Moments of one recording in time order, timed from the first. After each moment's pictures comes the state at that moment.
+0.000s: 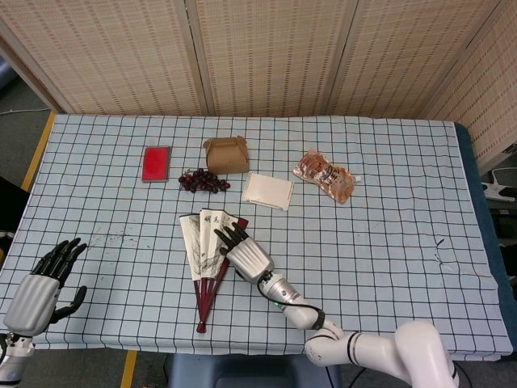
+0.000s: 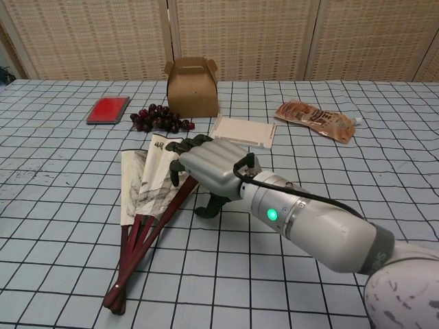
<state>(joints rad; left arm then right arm) -0.13 -1.14 0.01 -1.57 1.67 1.54 -0.07 0.84 -2.07 0.24 -1.03 -1.41 0.90 -0.44</state>
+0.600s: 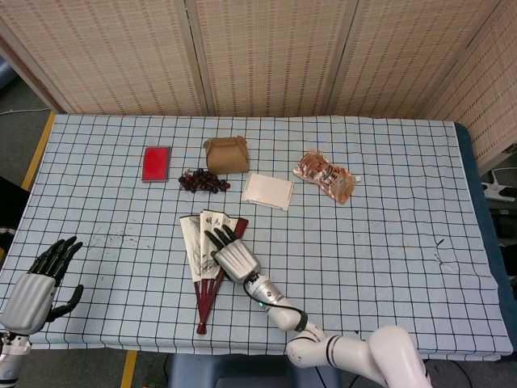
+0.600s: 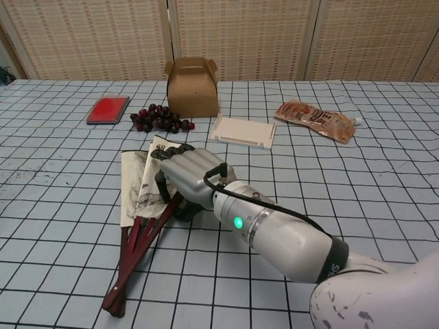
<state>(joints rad) -0.14 -1.13 0.01 -1.57 1.66 1.53 -0.09 0.90 -2.20 0.27 -0.89 -1.35 0.89 -0.39</state>
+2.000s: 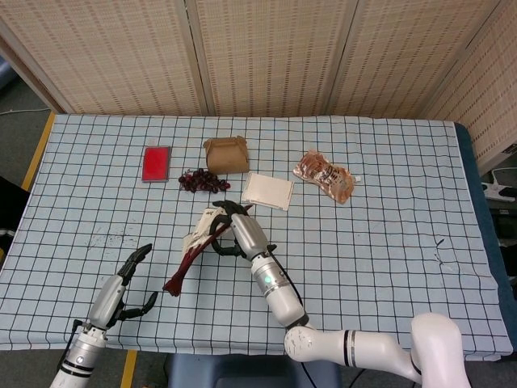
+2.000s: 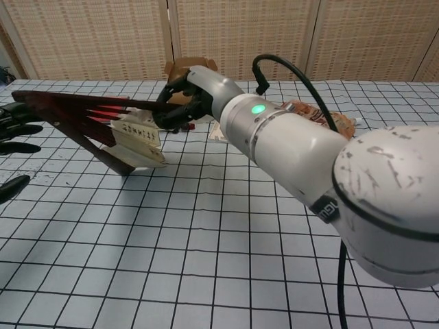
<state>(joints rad) -0.23 -1.45 0.02 -1.58 1.64 1.40 -0.49 0.87 -1.99 0.56 -1.51 -0.80 0.97 -0.28</state>
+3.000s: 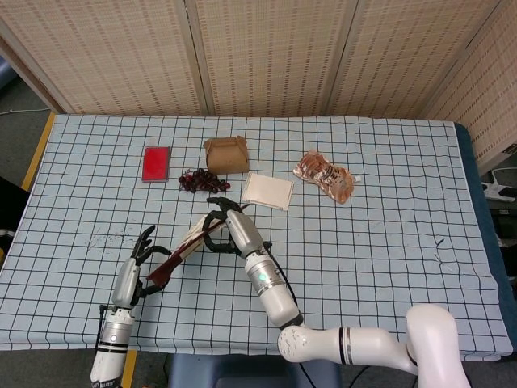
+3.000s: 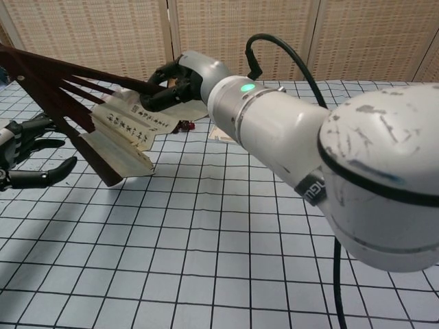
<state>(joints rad) -0.26 -1.72 -0.13 -1.46 1.44 1.40 -0.37 0.95 -1.97 0.56 -1.57 -0.70 1.05 -0.24</state>
